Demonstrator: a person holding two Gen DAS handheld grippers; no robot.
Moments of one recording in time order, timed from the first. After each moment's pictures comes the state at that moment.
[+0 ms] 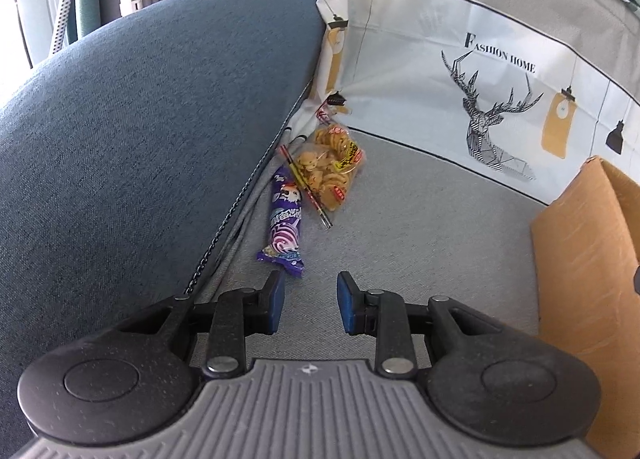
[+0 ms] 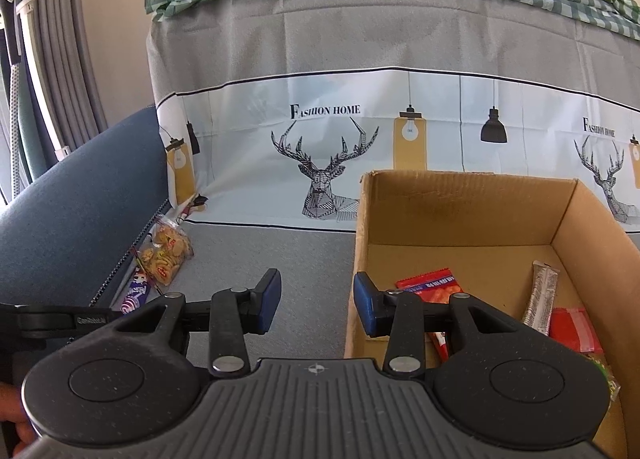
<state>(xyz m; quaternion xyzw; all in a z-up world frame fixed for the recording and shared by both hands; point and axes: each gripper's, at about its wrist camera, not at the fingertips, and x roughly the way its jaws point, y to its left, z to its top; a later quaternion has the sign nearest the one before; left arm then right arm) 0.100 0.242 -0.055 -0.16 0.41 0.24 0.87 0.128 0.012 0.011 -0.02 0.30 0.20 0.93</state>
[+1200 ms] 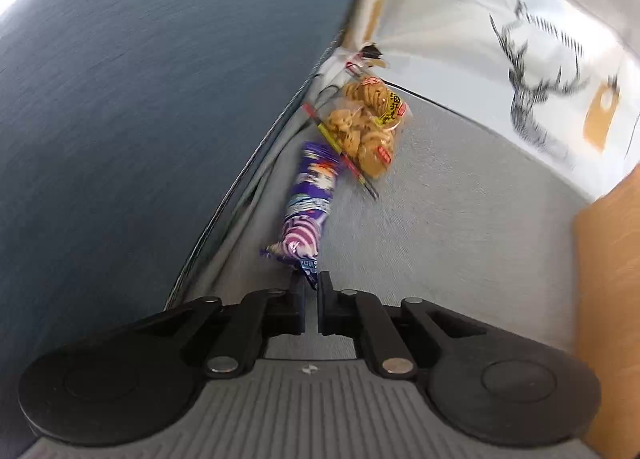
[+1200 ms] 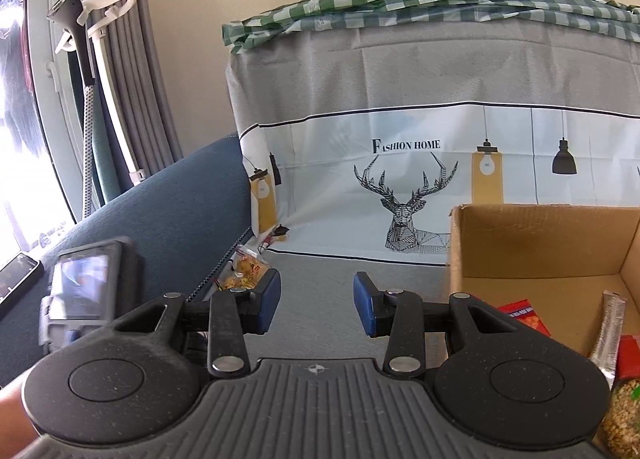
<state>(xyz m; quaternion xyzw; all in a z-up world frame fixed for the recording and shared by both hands) 0.107 0.278 -0.091 -0.23 0.45 0.25 0.82 0.108 0.033 0.017 0.01 0.25 0.30 0.92</state>
